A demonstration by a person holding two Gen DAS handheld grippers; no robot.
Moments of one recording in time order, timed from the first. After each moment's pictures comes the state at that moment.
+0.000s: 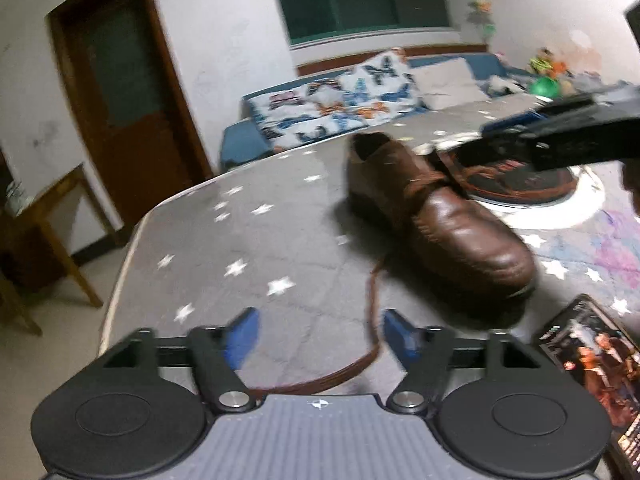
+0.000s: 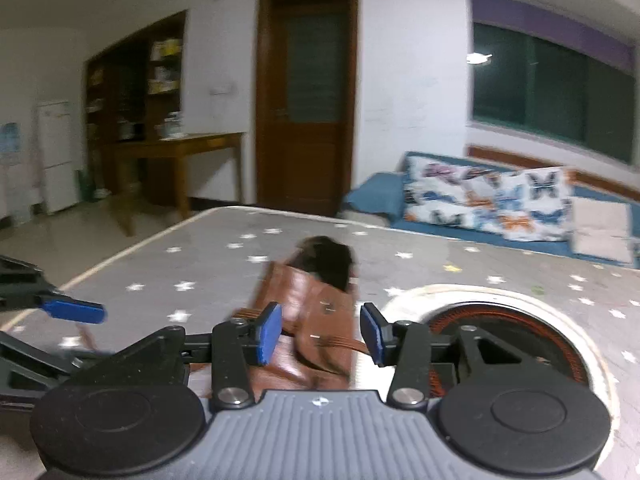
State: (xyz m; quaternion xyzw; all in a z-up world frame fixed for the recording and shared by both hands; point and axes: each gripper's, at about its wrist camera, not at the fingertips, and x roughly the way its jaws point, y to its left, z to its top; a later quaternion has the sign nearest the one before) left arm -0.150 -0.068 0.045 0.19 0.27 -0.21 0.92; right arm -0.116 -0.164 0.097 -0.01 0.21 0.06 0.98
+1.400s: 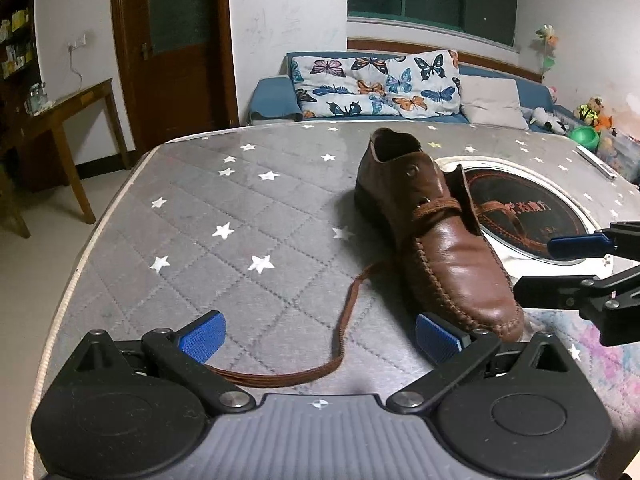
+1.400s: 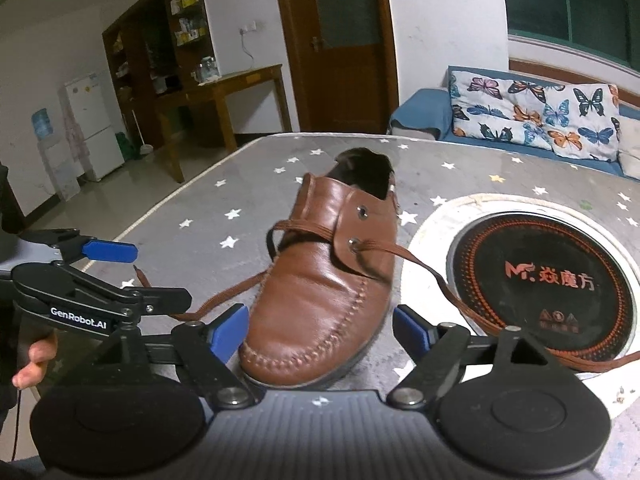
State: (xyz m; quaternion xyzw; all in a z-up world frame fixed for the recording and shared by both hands) left arm -0.141 -0.088 0.057 0.08 0.35 -0.18 0.92; right arm -0.127 -0.181 0.086 0.04 0.33 0.12 0.94
